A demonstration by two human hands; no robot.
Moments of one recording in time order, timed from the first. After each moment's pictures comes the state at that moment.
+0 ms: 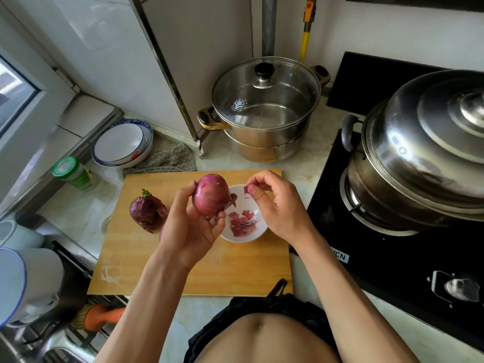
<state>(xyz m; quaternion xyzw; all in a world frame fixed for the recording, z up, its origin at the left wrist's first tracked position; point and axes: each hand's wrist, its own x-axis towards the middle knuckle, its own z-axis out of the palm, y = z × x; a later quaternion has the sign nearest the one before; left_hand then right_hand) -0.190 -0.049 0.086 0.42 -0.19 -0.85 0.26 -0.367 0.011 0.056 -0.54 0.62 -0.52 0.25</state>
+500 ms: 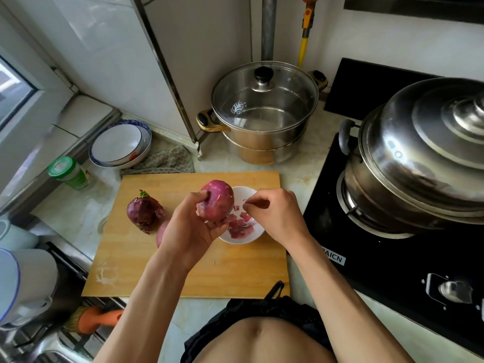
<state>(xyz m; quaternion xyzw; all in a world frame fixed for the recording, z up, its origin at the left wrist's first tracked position) -0.191 -0.046 0.081 0.45 -0.27 -0.81 0.27 -0.364 0.014 0.048 -0.48 0.72 -0.42 0.28</state>
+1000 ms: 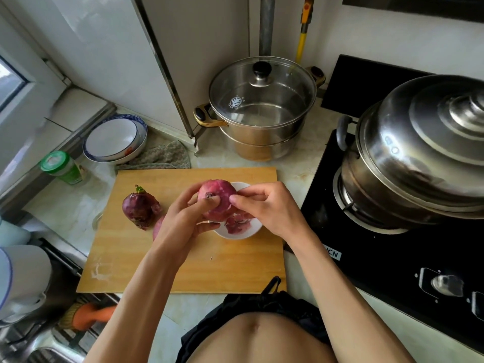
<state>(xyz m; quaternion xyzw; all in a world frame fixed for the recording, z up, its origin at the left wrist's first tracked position) -0.180 -0.049 0.074 0.47 -0.46 -0.71 0.26 -0.361 0.016 0.067 -0.42 0.64 -0.47 0.44</state>
